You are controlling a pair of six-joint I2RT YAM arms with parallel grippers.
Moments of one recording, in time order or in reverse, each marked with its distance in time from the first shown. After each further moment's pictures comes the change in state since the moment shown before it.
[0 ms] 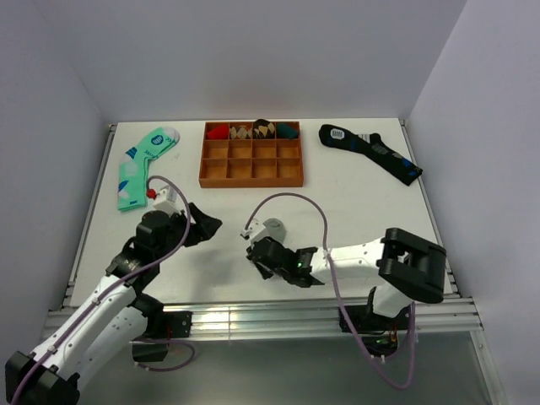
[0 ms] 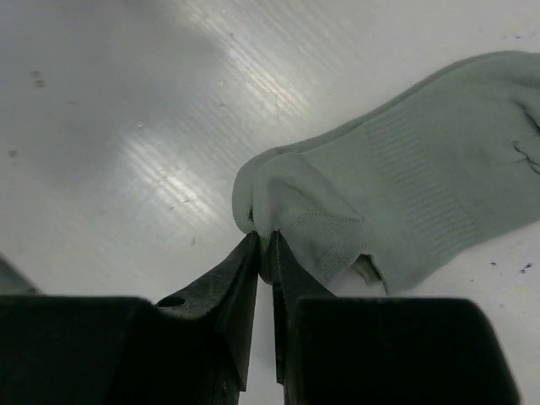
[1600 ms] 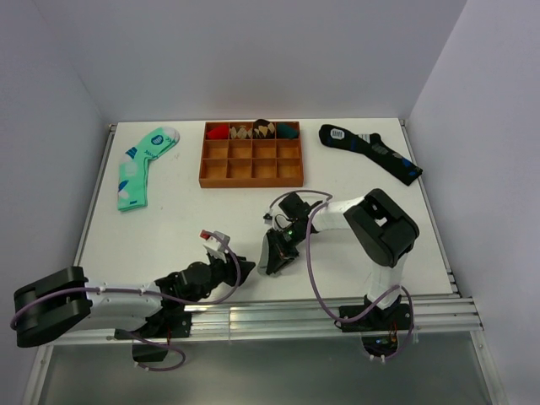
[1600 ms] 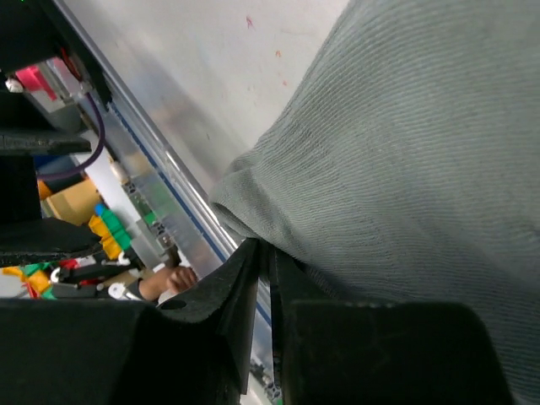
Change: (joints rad) left arm -0.707 0.393 -0.441 0.970 -0.426 0.139; right arm -0.564 0.274 0.183 -0.398 -1.208 0.077
